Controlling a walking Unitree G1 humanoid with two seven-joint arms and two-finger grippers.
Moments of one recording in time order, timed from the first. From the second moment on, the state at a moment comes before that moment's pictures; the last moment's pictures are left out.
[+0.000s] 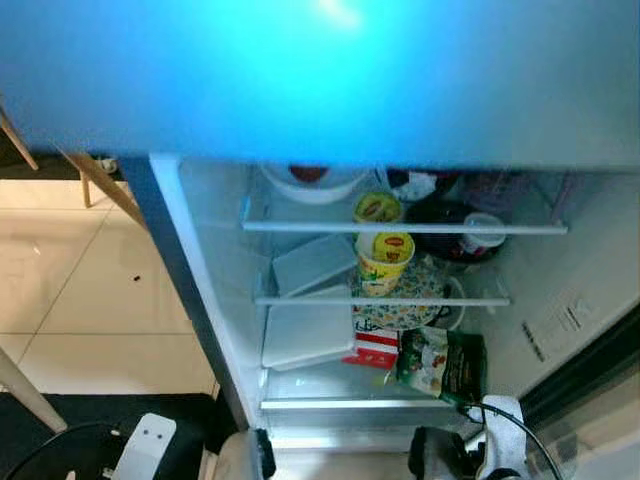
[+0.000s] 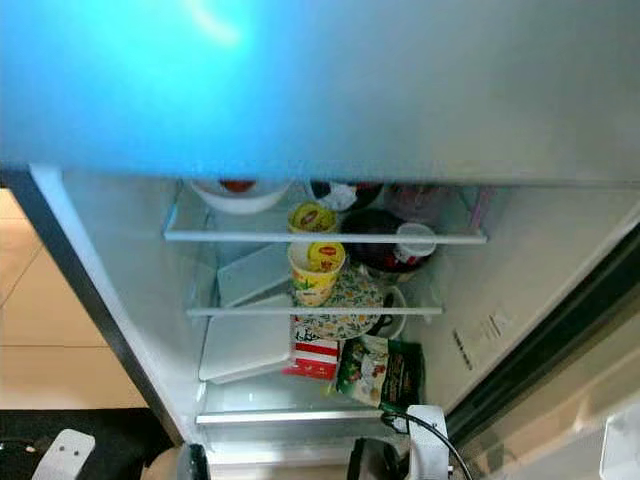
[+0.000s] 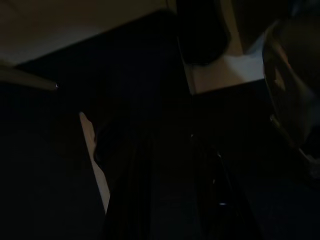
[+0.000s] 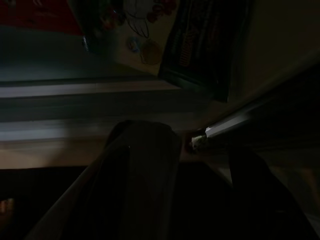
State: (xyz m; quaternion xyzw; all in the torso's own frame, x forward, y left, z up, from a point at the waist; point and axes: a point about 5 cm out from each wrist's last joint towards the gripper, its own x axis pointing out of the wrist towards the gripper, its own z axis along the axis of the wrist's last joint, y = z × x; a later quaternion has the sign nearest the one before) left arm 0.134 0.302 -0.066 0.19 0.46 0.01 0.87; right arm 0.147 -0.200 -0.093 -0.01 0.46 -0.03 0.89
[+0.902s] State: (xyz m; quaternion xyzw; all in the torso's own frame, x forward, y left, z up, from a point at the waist) left arm 0.135 0.303 -0.065 0.19 0.46 0.01 0.87; right arm 0.125 -0.196 -0.103 -0.01 0.50 -0.02 0.87
